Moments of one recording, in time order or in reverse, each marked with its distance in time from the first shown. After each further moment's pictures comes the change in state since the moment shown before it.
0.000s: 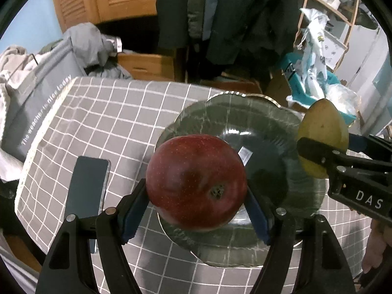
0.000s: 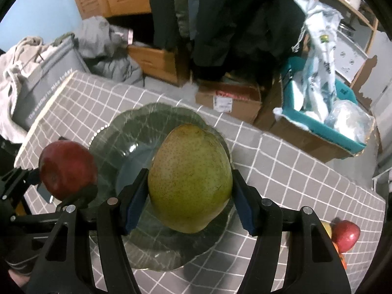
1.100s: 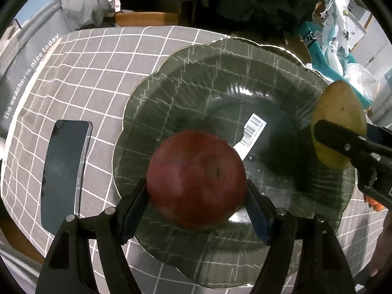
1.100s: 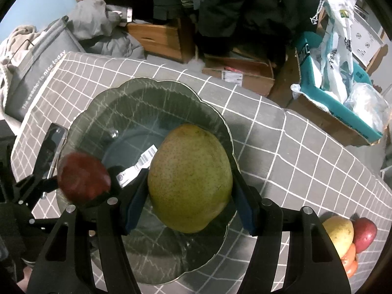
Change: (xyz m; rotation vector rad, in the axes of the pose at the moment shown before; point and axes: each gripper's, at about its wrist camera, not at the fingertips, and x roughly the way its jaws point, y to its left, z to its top) left arm 0.062 0.011 -0.018 -0.034 0.209 0.004; right arm 0.044 -0.002 -0.005 0.014 0.111 0.038
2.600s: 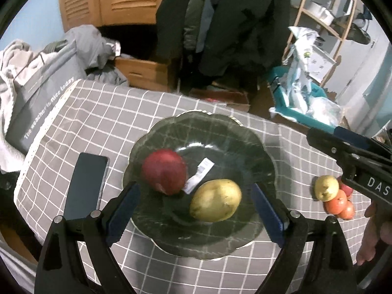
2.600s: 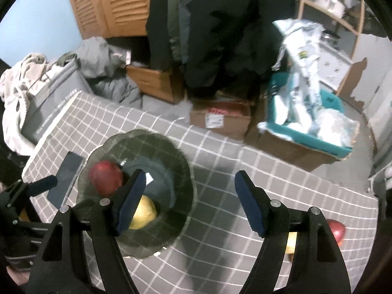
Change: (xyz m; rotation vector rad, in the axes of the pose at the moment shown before) left arm -0.117 -0.017 -0.010 0.000 -0.254 -0.093; right arm -0.117 -0.011 -0.013 0.018 -0.247 -0.085
